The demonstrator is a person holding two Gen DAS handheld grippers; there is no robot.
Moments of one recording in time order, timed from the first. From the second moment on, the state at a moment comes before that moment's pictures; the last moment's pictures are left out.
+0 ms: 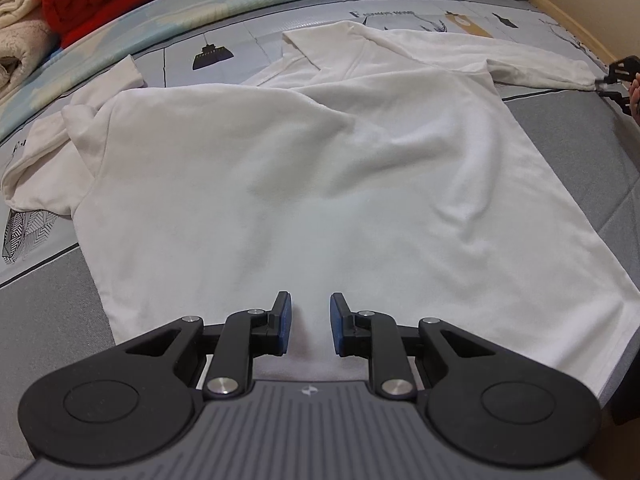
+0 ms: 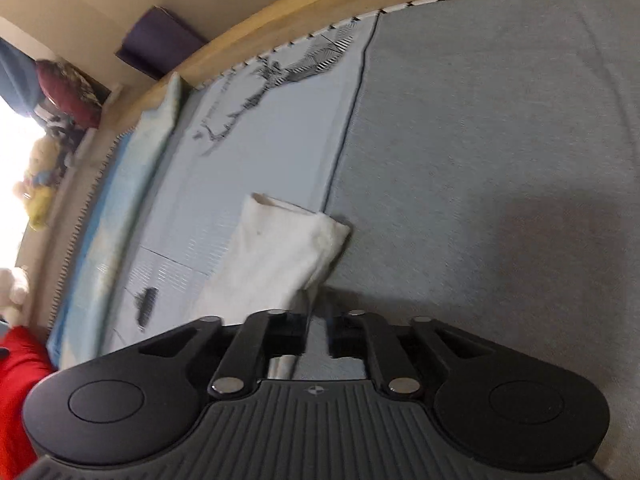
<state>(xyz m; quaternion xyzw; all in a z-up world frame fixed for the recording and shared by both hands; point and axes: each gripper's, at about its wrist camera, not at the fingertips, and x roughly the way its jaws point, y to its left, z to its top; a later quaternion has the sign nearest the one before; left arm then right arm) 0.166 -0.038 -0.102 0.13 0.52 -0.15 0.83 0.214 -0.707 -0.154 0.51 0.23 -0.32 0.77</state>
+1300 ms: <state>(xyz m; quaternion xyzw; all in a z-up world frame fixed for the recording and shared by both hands) 0.278 0.077 -0.054 -0.04 0.49 -0.04 0.87 0.331 -0.505 -0.033 0.19 0.29 -0.08 0.94</state>
